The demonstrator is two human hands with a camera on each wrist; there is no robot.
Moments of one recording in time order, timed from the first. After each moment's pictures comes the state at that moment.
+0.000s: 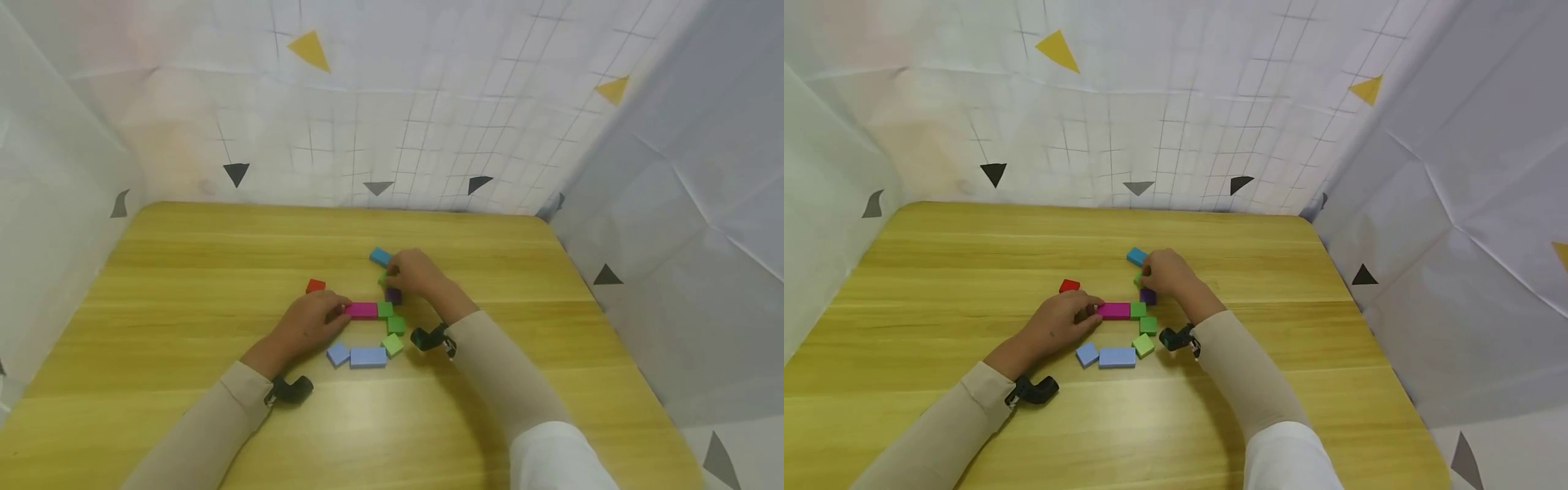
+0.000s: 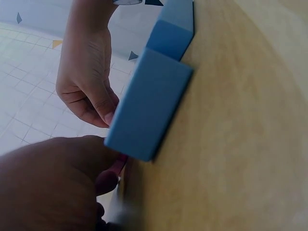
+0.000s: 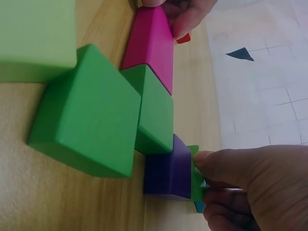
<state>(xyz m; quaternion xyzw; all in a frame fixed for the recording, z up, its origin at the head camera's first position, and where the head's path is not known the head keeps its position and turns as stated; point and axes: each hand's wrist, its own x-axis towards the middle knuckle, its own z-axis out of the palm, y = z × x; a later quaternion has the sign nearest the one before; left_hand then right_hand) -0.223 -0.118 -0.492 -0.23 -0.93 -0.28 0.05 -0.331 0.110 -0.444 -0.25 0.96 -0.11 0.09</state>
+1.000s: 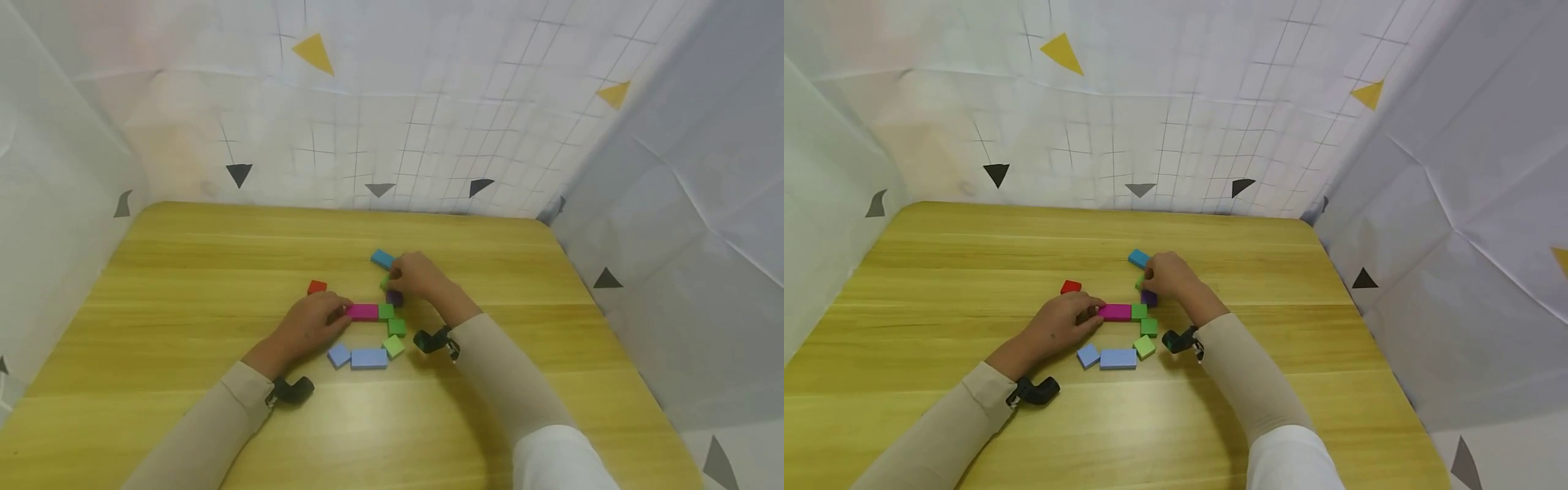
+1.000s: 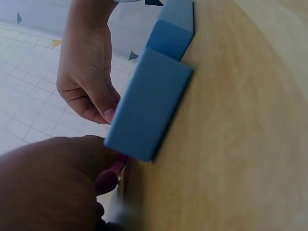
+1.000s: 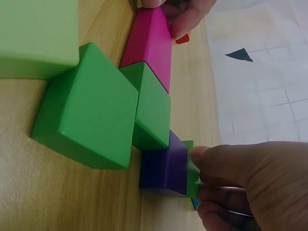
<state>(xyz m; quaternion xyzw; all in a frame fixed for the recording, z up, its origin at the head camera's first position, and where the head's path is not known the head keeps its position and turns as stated) -0.221 -0.118 -0.492 -0.22 -0.93 -0.29 0.06 -0.325 0.112 -0.437 -0.24 0.95 -0.14 0.12</state>
